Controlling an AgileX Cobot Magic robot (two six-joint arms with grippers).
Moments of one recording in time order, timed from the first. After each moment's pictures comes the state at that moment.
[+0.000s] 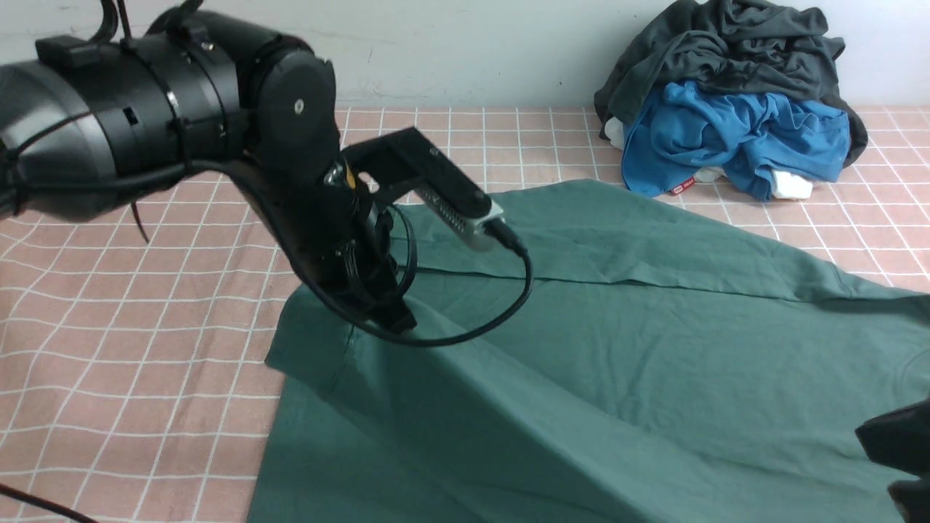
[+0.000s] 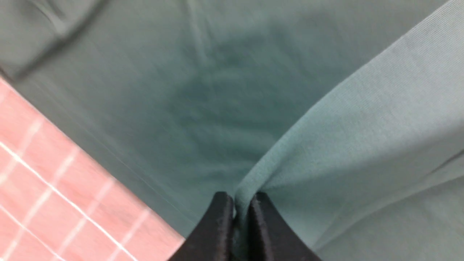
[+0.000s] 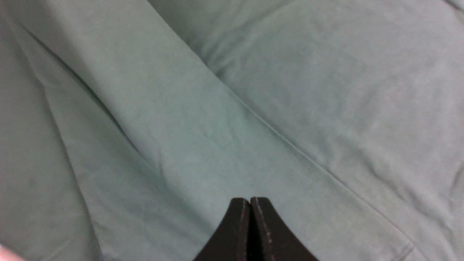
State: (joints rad) right arm 0.28 0.89 -0.76 0.12 1.02 -0.18; left arm -0.50 1.71 -1.47 0.02 1.05 0.40
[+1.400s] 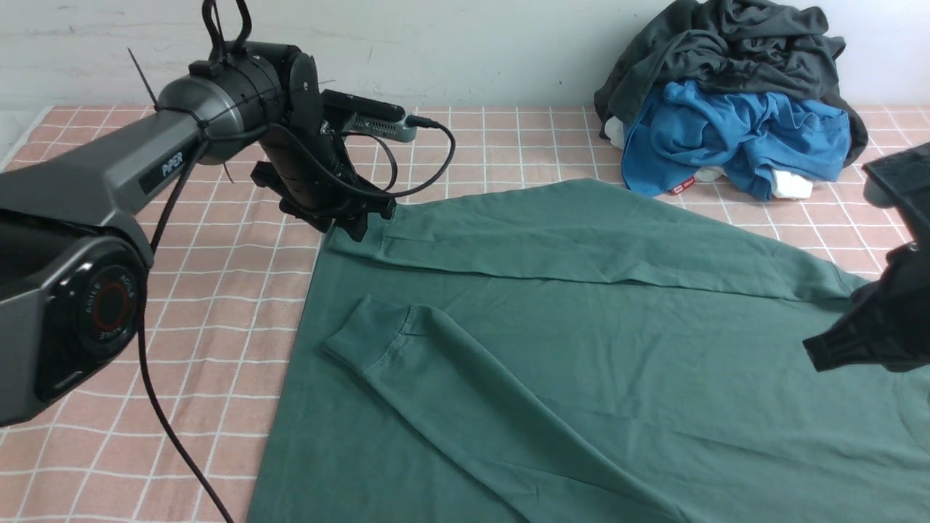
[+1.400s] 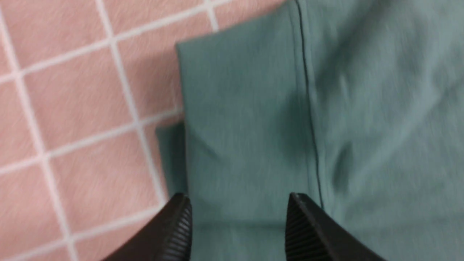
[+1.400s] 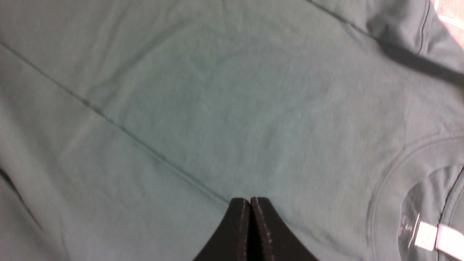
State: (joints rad) right arm 0.28 1.25 -0.95 -0.14 0.92 0.07; left arm -0.22 2.38 -2.10 -0.05 0.97 0.12
